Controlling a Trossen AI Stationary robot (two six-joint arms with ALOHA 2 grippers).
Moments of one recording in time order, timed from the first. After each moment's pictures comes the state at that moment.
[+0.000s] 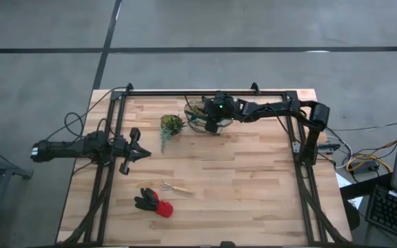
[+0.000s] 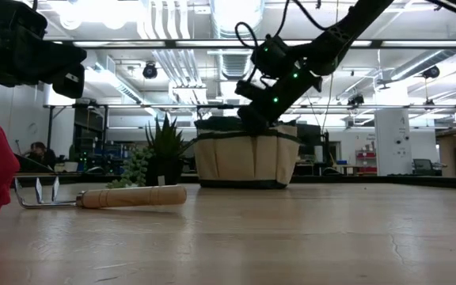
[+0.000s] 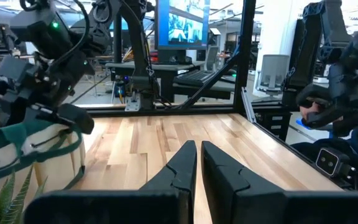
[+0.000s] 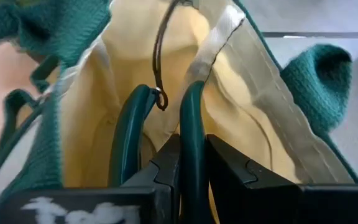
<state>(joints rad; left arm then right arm) 0.00 0.05 0.01 0.04 0.16 -0.03 -0.38 1.85 1.12 0.09 0.11 -0.21</state>
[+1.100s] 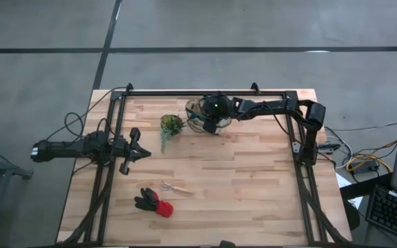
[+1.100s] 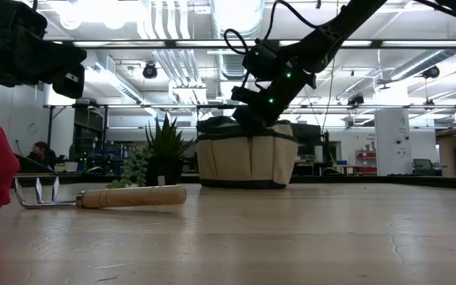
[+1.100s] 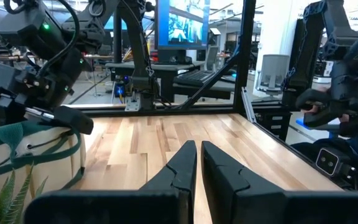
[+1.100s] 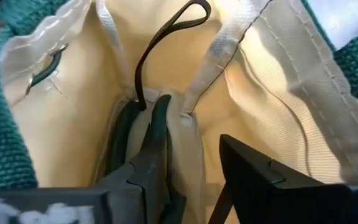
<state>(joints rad) 0.00 0.05 0.01 0.04 0.16 -0.03 -0.38 1.89 1.21 -0.09 0.13 -0.12</state>
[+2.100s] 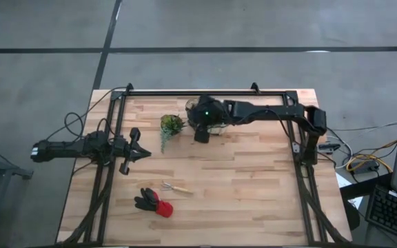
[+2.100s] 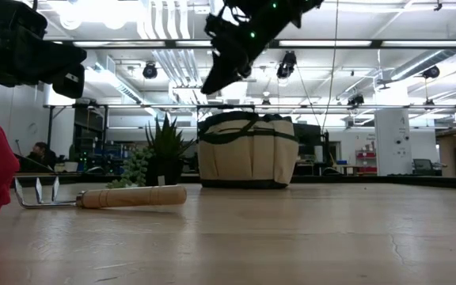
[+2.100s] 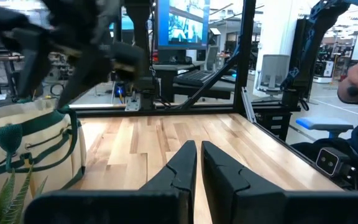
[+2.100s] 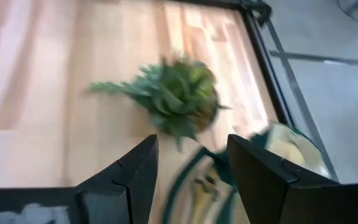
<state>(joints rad) 0.00 0.05 0.01 0.04 0.16 -0.03 -0.16 1.86 1.56 -0.42 0.13 -0.18</state>
